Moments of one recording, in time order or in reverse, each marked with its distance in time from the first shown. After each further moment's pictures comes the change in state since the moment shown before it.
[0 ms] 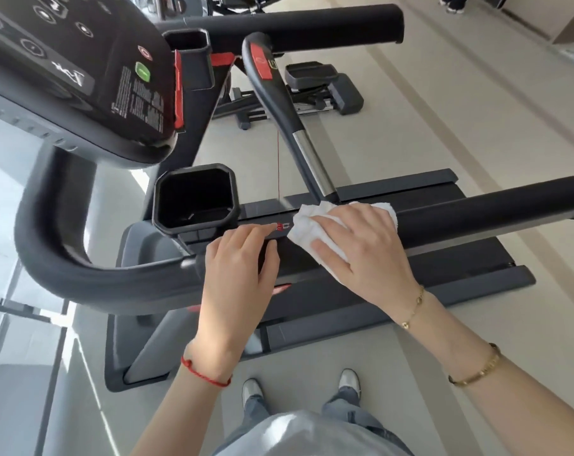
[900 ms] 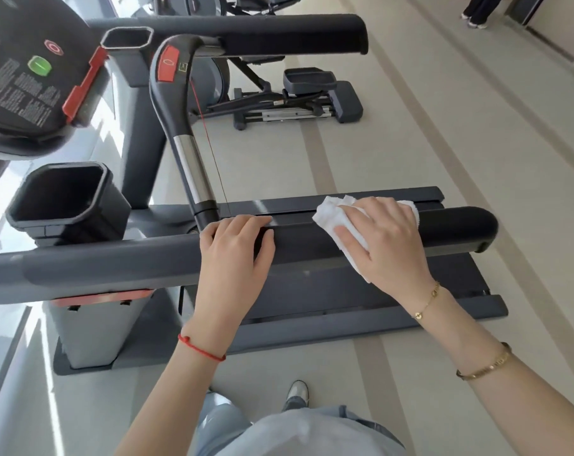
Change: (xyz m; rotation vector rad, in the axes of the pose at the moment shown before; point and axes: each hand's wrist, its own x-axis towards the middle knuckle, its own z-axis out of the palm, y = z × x) left_hand 0.033 0.163 0.128 0.091 0.046 -0.089; right_hand -0.051 0.224 -0.057 -0.007 0.055 0.002
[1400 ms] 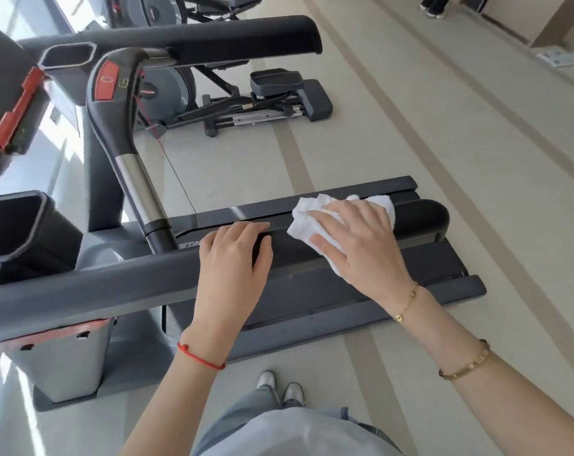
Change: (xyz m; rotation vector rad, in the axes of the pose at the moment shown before) left_hand 0.010 0.045 0.030 -0.022 -0.088 0.062; right_hand -0.015 0.030 -0.011 -0.047 -0.073 0.014
